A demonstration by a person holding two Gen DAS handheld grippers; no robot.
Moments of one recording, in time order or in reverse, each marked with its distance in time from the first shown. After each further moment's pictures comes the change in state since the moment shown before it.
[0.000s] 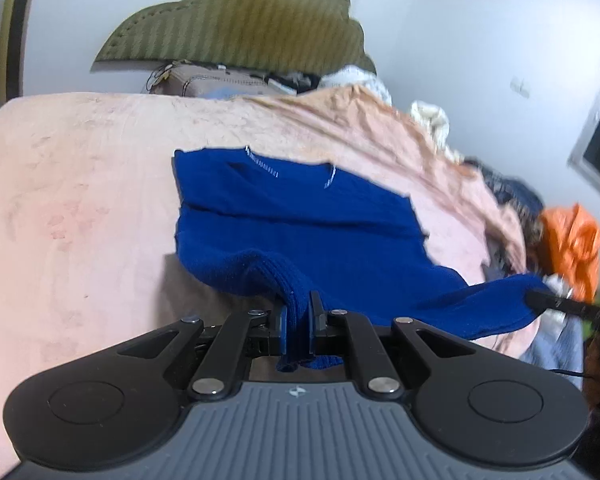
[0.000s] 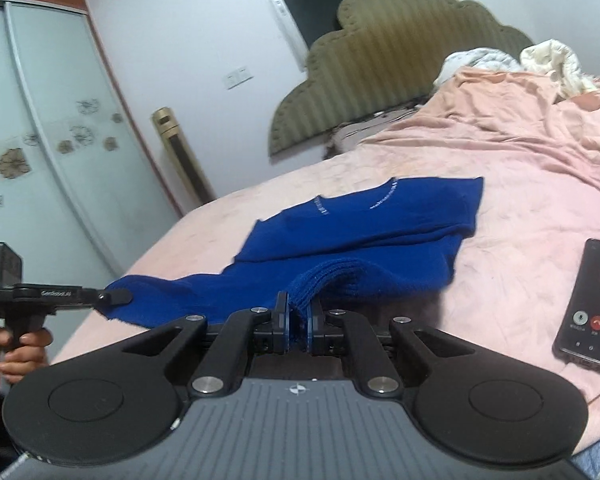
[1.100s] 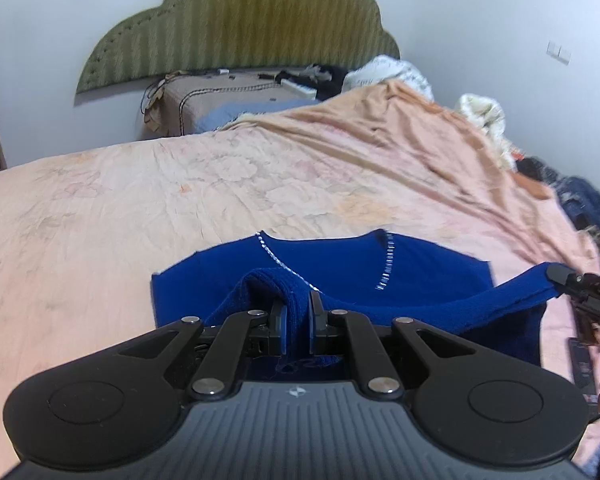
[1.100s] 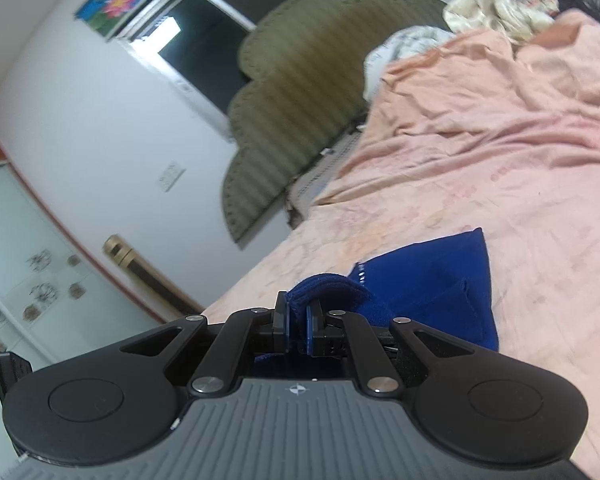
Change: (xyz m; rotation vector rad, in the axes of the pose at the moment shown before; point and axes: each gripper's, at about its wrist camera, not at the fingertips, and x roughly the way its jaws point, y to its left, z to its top) left arm 0.198 0.007 0.199 0.100 0.057 0.122; right arm 0.159 -0.125 0.120 0.417 -0.191 -0.033
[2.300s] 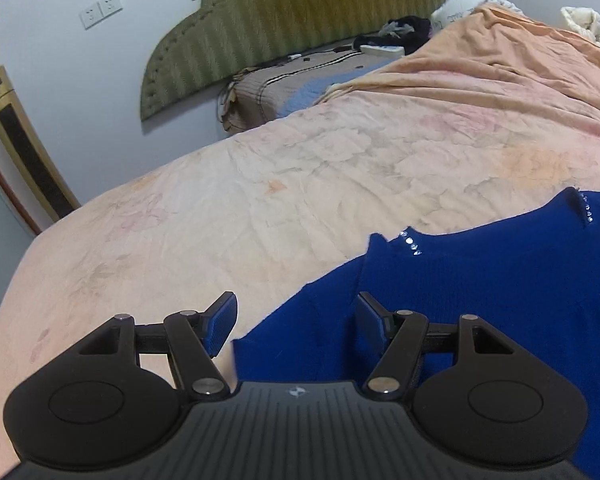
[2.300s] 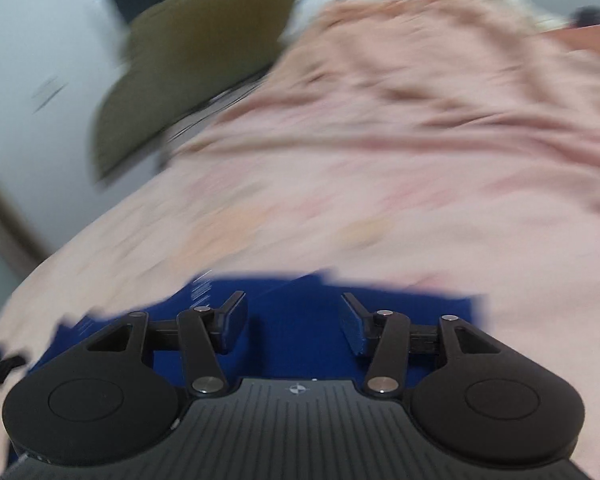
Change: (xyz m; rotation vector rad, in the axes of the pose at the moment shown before) left arm 0.150 0.034 0.007 0.186 0.020 0.367; right arm 0.194 -0.054 0.026 -0.198 0.100 -0.451
